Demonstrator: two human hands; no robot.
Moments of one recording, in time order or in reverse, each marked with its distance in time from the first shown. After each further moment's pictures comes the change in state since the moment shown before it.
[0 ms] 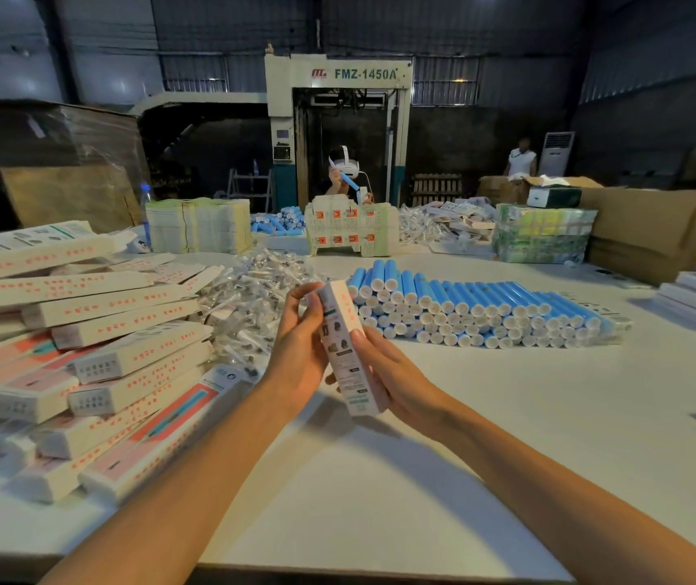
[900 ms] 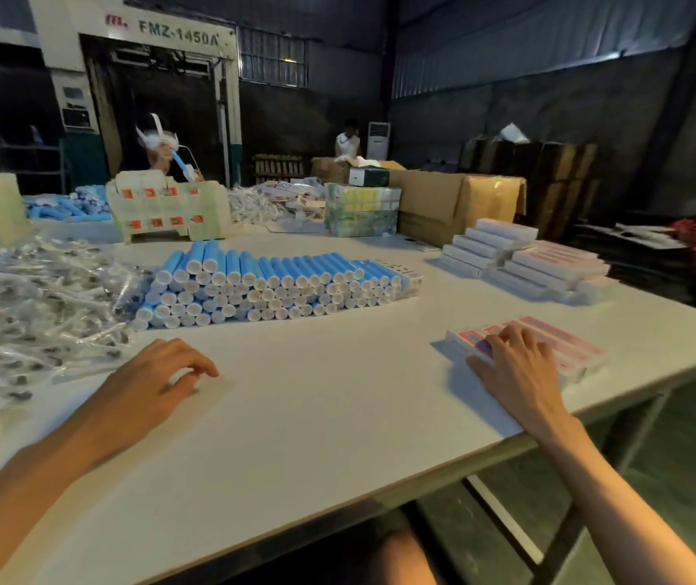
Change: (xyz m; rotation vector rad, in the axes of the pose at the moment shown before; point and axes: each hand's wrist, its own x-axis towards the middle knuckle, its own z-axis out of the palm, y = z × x) left_hand -0.005 -0.046 -0.031 1.416 -0.589 0.354; right_hand -0.281 0.002 -0.241 -1.787 0.979 0.525
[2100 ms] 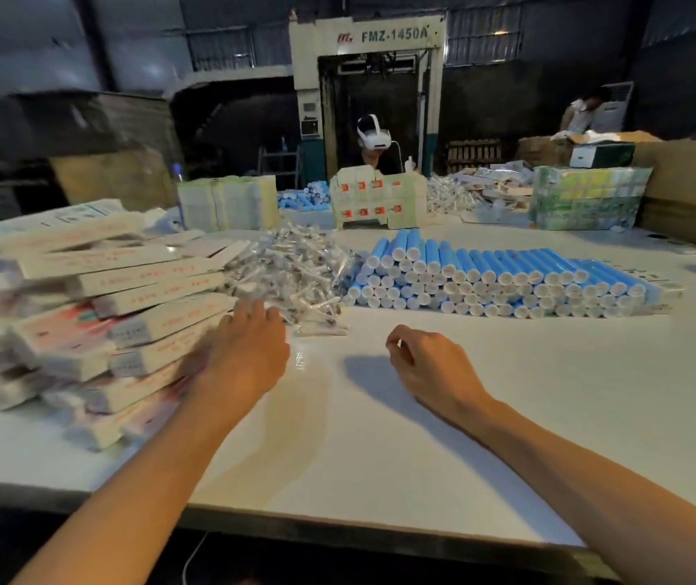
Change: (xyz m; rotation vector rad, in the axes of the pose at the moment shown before) left_hand -0.048 0.023 -0.094 0.856 -0.222 -0.773; right_hand -0.017 -0.343 -0.034 0.833 -0.155 -0.694
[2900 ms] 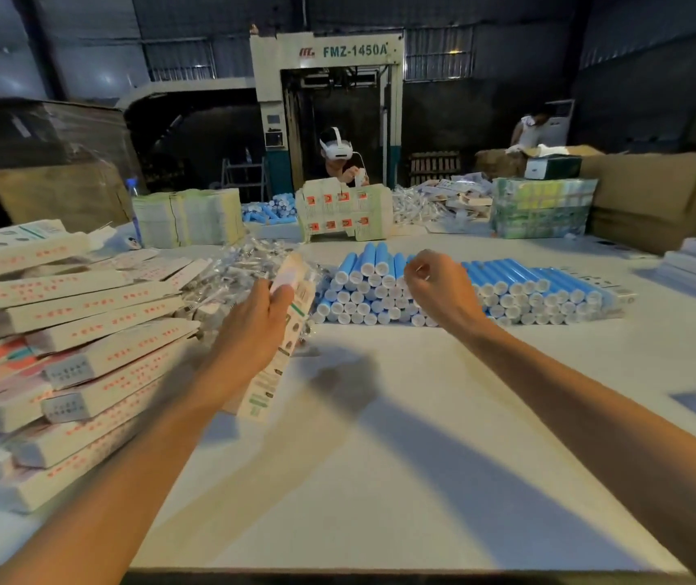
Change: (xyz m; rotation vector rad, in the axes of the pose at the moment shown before) left_hand 0.031 0.027 -0.028 -1.063 0.177 0.041; right_hand 0.087 0.033 -0.075 0.259 0.241 0.276
